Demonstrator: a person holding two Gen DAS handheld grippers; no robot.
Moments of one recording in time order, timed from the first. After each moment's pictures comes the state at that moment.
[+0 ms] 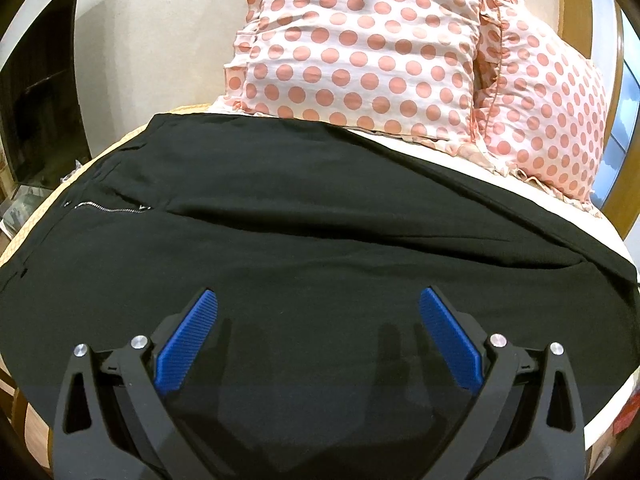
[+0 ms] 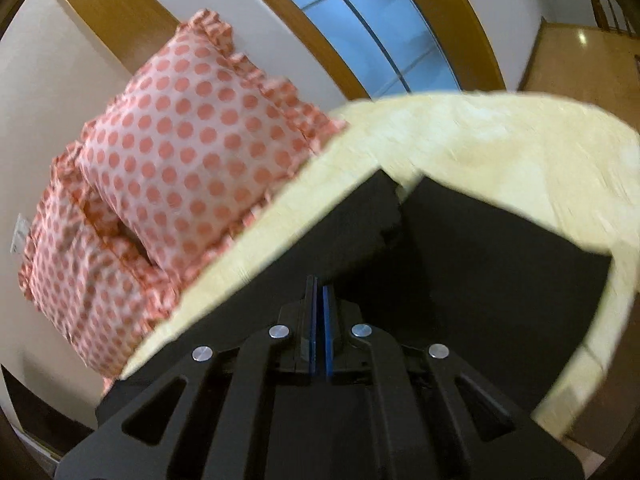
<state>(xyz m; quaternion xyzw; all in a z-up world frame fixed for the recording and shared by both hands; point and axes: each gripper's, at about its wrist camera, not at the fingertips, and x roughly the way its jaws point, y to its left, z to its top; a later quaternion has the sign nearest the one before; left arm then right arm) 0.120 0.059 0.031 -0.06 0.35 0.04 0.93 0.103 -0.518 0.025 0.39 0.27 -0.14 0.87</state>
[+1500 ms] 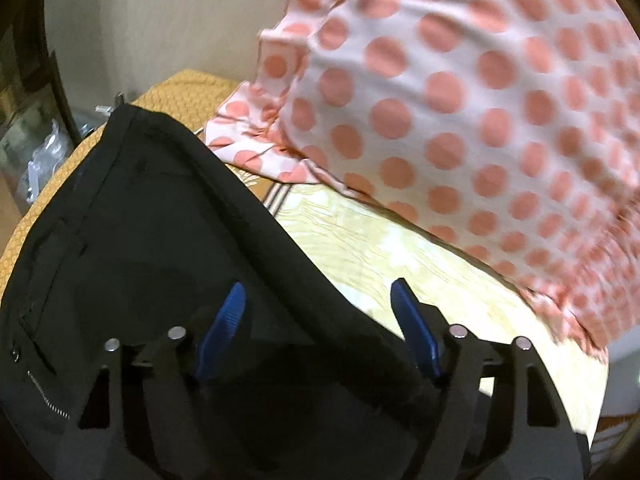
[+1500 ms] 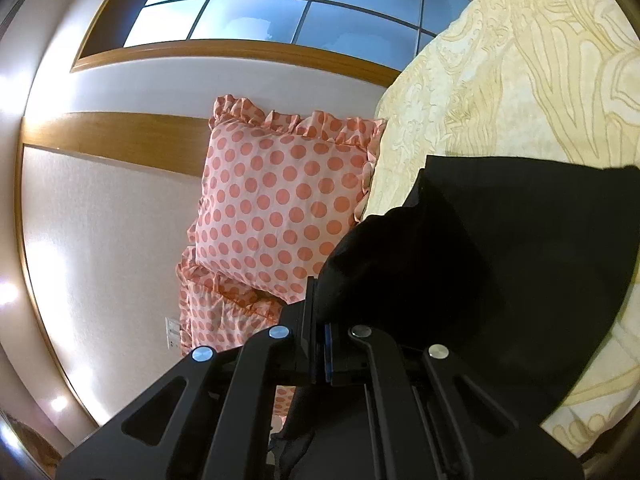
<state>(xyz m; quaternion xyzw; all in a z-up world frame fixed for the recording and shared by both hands) 0.376 0.178 0.056 -0.18 0.47 0.10 0.86 0.048 -0.578 -0.014 0.62 0.09 0.05 0.78</state>
